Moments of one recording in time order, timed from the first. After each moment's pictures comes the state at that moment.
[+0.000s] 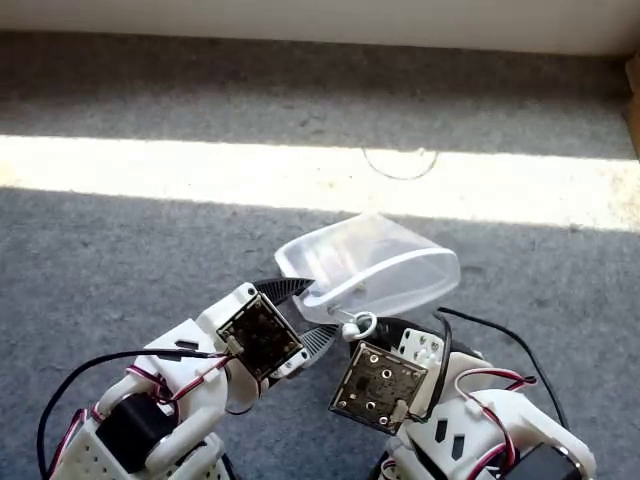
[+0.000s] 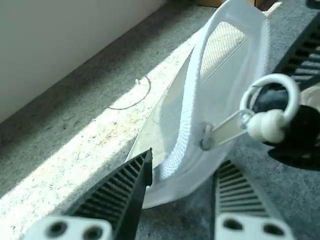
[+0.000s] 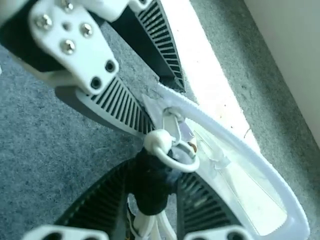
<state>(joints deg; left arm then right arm) 37.0 -90.0 66.4 57.4 -8.5 -37.7 -86.4 38.7 91.1 39.6</state>
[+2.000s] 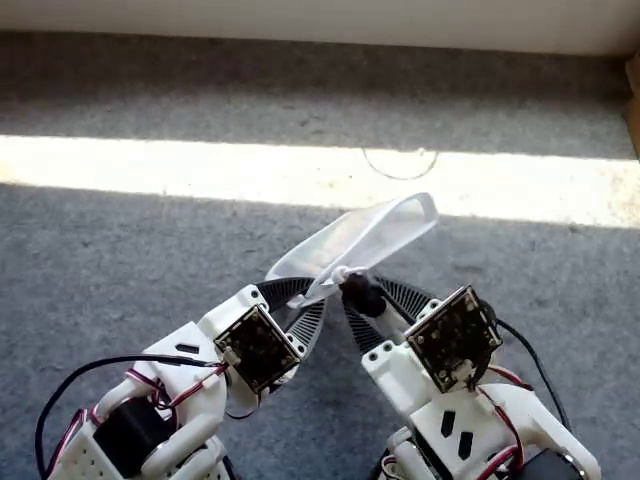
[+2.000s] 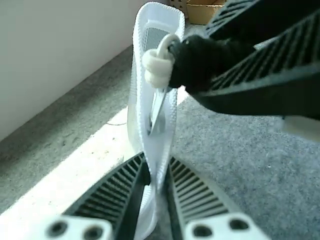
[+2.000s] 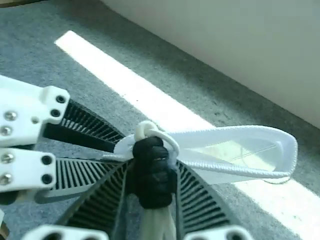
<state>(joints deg) 40.1 -90.3 66.3 56.5 -8.6 -35.7 -86.5 38.5 76.7 13.2</state>
